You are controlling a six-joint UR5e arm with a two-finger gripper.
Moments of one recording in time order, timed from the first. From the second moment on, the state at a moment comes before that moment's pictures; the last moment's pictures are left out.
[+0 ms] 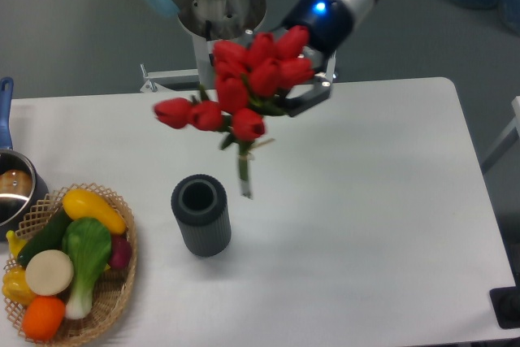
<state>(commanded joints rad) 2.80 -1.69 -1.74 -0.77 0.31 1.08</state>
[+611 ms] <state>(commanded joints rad) 2.85 -1.72 -1.73 -0.77 0.35 1.14</state>
